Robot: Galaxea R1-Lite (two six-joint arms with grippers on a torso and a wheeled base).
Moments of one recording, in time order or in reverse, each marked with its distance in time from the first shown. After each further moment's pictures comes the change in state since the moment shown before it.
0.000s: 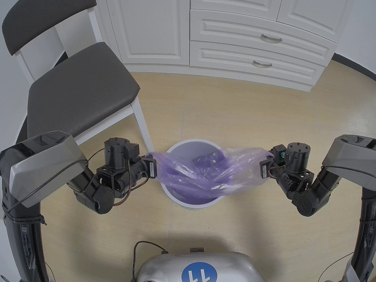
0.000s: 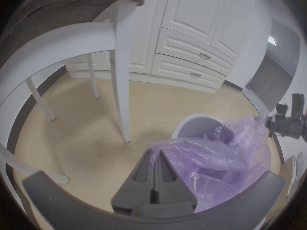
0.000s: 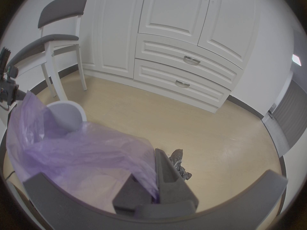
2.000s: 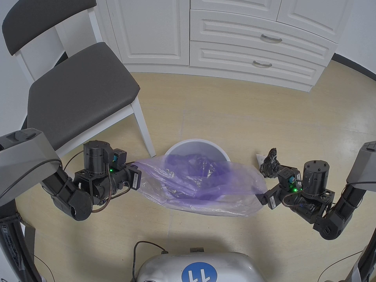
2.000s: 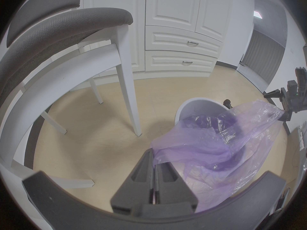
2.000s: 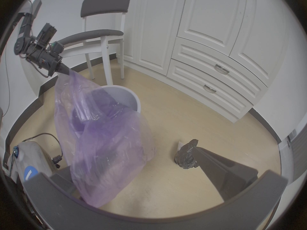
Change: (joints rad) left arm 0.043 -0.171 0.216 0.028 -0.033 0.213; right arm 0.089 -0.230 0.383 -0.029 0.172 -0.155
